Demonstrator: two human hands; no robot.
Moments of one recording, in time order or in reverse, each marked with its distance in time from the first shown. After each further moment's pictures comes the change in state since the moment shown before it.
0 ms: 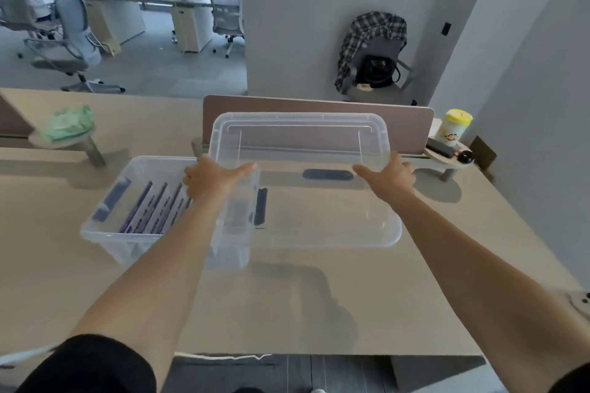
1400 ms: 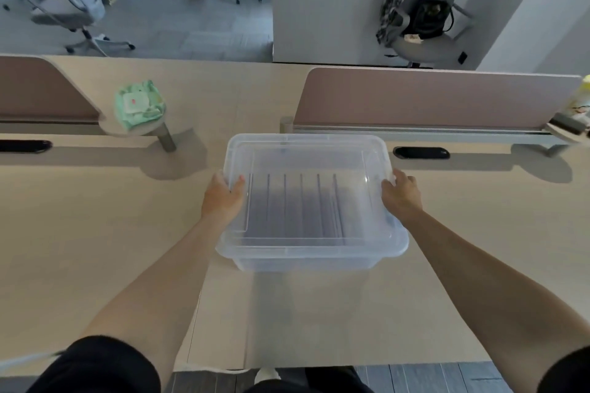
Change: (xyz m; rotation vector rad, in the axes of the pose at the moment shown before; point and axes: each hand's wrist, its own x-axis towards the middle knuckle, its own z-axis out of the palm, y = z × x) left_hand 0.248 -0.224 -0.106 -0.028 -0.220 0.132; right_hand -0.049 -0.166 0.277 0.065 -0.130 0.138
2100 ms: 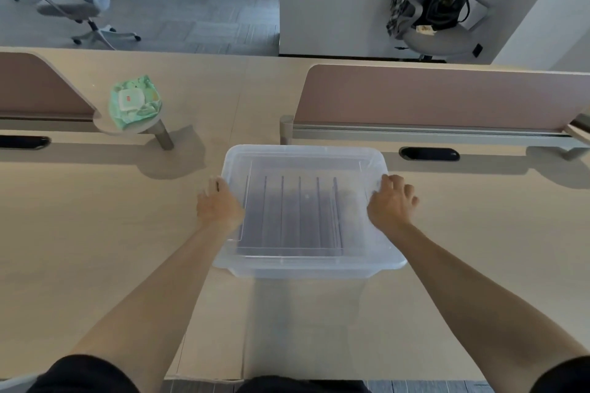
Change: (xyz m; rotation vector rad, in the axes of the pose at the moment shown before) left_hand 0.016 -0.004 0.028 0.614 -0.033 0.051; right_hand 0.013 0.004 0.030 -0.503 0.065 -0.178
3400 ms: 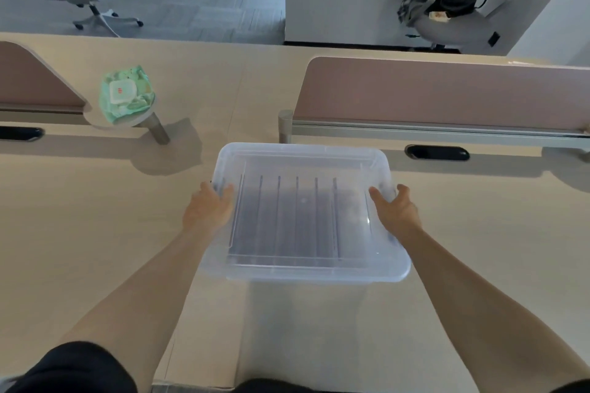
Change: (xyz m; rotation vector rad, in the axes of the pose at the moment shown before) left_hand 0.021 -0.008 0.012 -0.264 -0.056 -0.236; right_hand 0.025 0.020 0.000 0.482 -0.249 0.278
